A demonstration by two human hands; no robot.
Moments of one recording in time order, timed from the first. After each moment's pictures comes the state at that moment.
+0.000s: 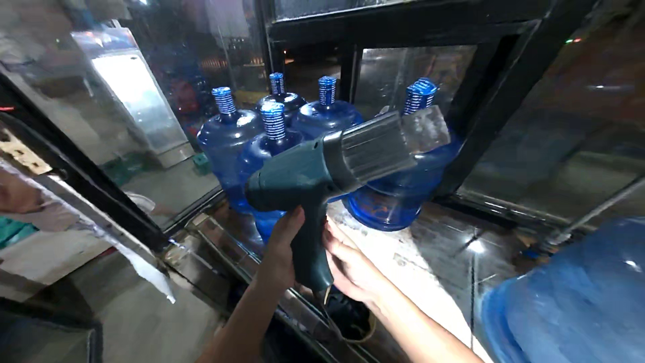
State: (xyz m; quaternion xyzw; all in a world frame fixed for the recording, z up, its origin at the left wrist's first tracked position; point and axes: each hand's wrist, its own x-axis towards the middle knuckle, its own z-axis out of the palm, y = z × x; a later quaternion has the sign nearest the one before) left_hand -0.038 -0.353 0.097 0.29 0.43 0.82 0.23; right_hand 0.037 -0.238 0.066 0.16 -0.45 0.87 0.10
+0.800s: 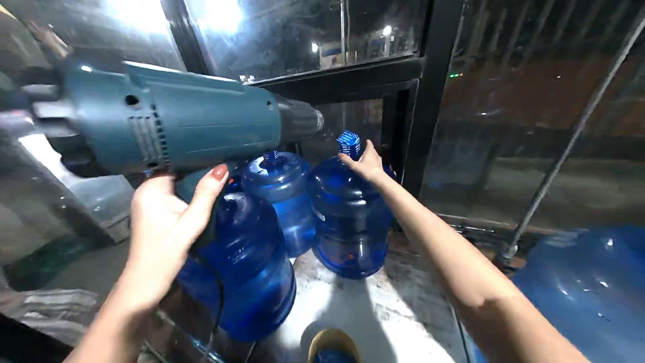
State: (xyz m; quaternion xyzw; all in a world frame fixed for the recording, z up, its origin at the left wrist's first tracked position) left_hand -0.129 -0.289 0.246 0.51 0.64 0.51 -0.27; right_hand -0.033 0.098 0.167 -0.35 -0.78 0.32 0.40
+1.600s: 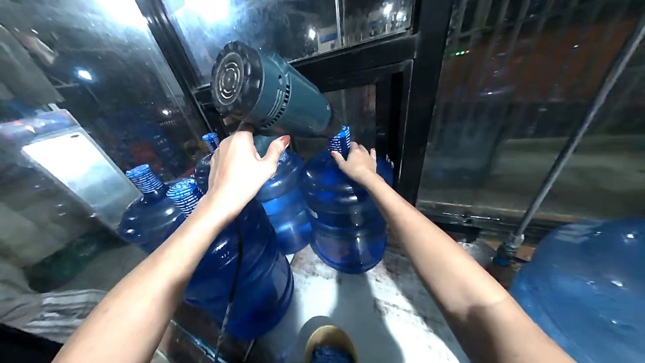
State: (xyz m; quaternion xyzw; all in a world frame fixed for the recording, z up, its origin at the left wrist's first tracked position) left_hand -0.111 -0.170 0.267 0.48 0.79 0.29 -0.27; right_hand -0.035 0.093 0.164 -0.38 -0.85 0.22 0.30
